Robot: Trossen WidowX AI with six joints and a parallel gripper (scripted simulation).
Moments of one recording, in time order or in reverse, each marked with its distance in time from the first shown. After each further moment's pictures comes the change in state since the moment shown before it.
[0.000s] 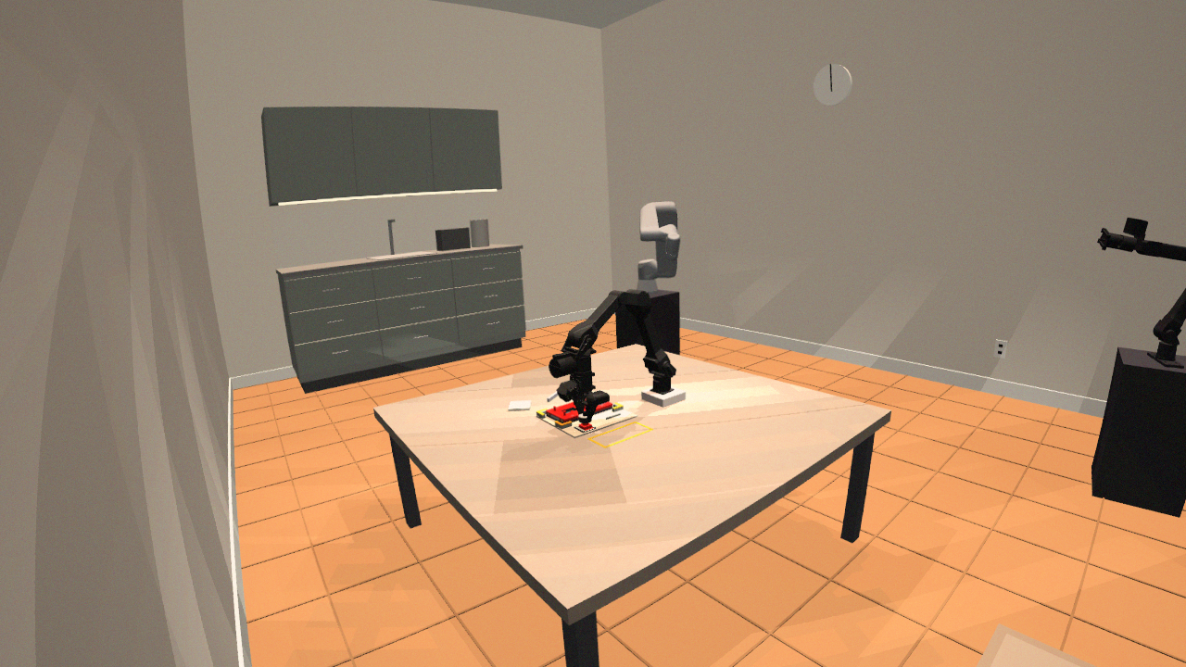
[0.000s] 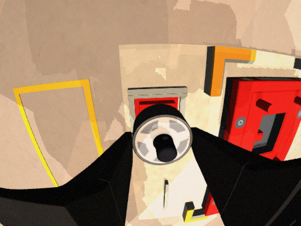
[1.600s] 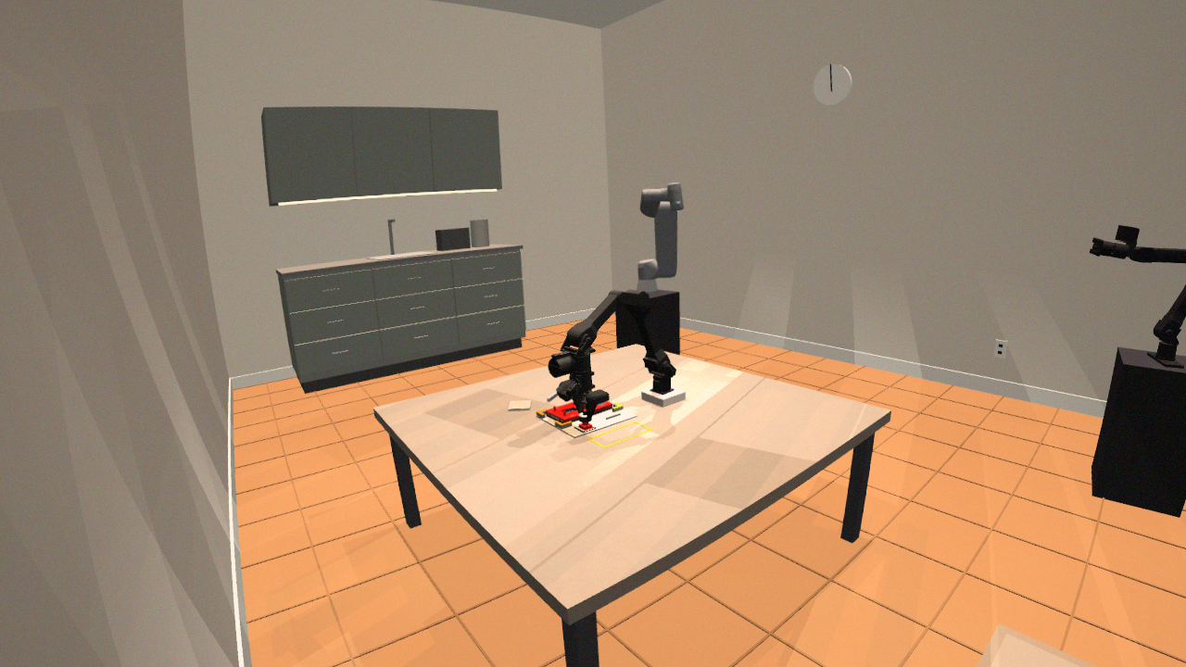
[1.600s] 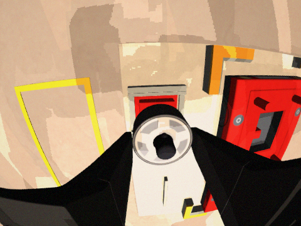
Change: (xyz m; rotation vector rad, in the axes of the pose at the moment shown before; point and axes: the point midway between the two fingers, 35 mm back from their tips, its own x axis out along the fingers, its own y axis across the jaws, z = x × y) arm -0.007 0.000 0.001 0.000 0.005 -0.001
